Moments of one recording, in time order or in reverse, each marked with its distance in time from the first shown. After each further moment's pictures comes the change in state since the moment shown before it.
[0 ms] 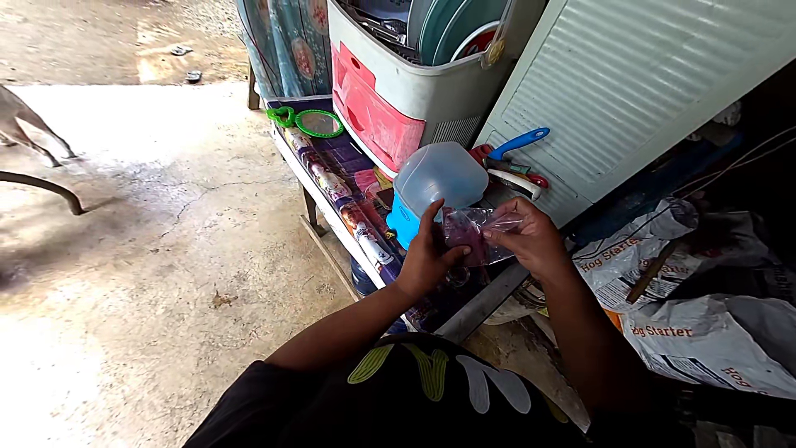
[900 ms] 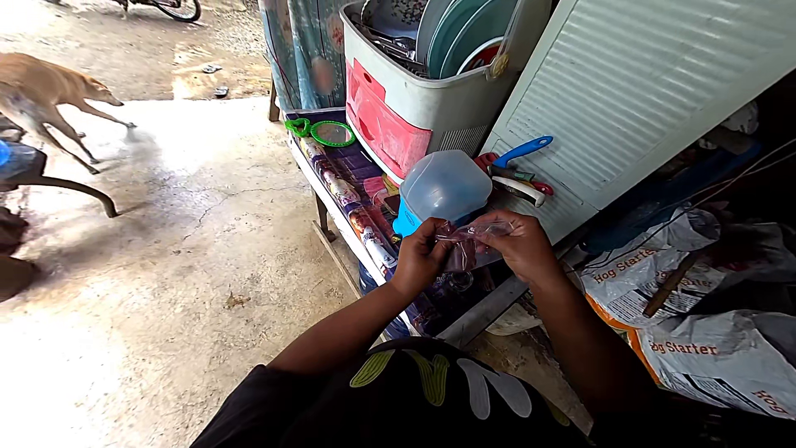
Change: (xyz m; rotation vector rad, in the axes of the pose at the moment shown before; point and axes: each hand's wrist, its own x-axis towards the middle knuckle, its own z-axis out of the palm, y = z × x) left_hand -0.003 0.000 -0.007 0.016 0.140 0.292; right_hand 0.000 -0.009 0.018 0.140 -0.030 -0.039
